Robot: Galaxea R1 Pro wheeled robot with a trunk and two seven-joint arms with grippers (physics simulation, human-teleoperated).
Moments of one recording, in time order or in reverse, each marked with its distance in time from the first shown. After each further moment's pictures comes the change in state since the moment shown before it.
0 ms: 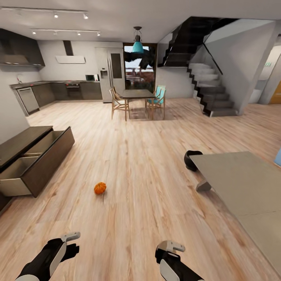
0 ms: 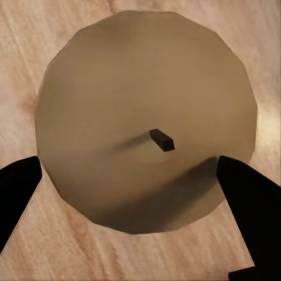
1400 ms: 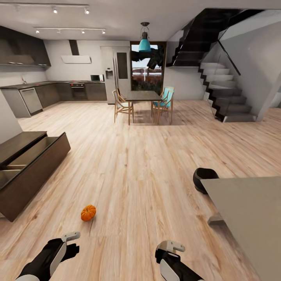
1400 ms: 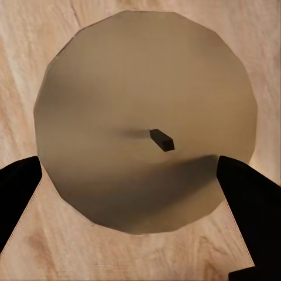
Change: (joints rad) left arm 0.000 -0.001 0.000 0.000 0.000 -0.002 0.001; right arm 0.000 0.000 0.000 0.000 0.000 0.000 0.000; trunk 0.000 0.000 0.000
